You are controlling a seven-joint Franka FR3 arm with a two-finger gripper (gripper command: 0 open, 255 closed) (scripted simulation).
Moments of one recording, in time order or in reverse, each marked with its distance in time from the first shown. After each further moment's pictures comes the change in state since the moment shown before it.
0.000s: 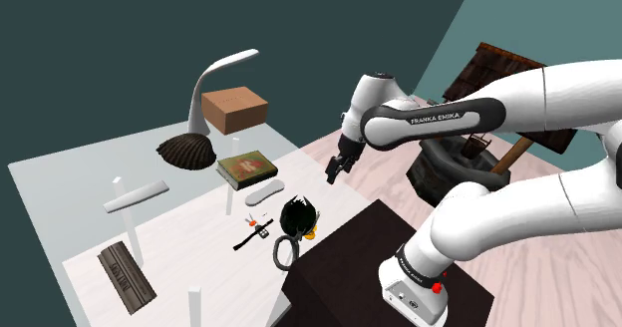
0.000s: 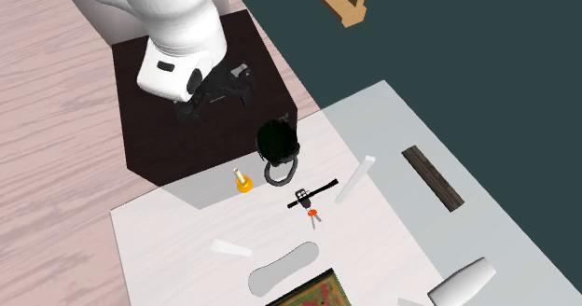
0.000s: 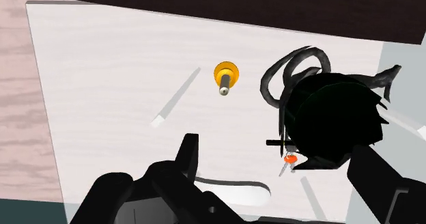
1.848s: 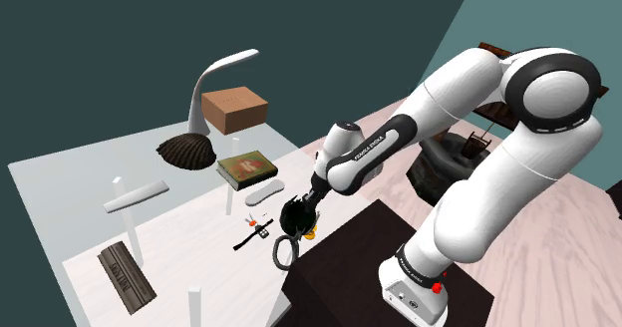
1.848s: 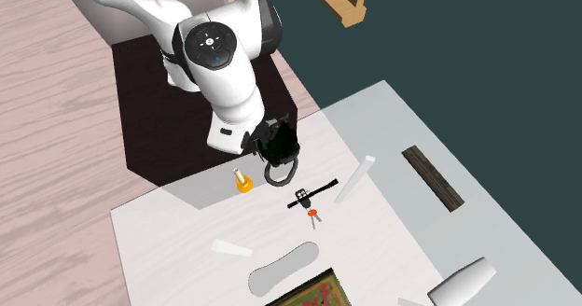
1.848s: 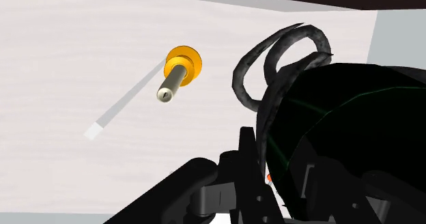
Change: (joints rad) arm 0.098 0.533 0.015 -0.044 0.170 0.624 -0.054
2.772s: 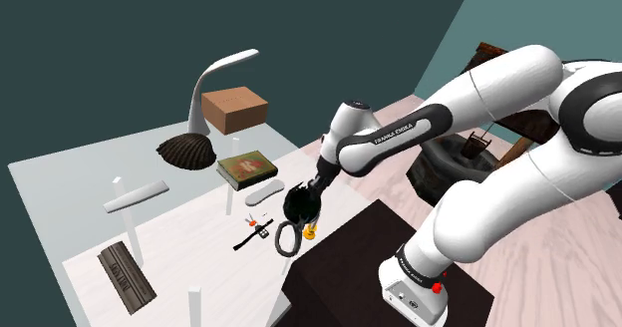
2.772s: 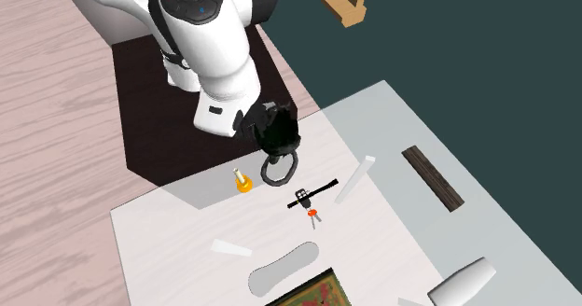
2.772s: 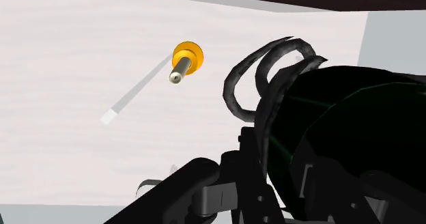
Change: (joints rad) arm -0.017 -0.235 0.002 0.010 -0.050 -0.246 0.046
